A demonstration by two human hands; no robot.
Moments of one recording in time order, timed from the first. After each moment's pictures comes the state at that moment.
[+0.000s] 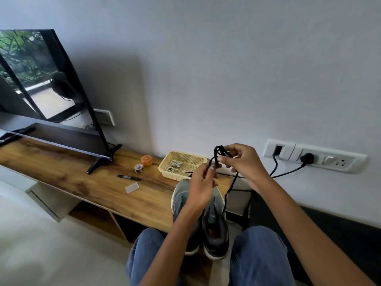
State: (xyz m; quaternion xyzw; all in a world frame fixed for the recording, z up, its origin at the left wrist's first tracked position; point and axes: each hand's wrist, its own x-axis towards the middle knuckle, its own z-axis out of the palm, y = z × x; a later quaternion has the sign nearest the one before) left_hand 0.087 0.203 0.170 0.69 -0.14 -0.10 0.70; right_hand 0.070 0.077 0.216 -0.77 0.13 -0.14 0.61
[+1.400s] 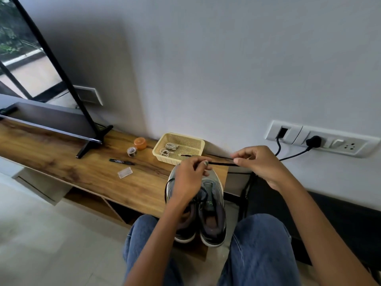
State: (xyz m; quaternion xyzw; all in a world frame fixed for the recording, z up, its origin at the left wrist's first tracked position) left_hand 0.124 0.210 0.137 0.77 -0.12 -0.11 0.61; right_hand 0.064 0.034 0.182 -0.84 0.15 -0.04 0.51
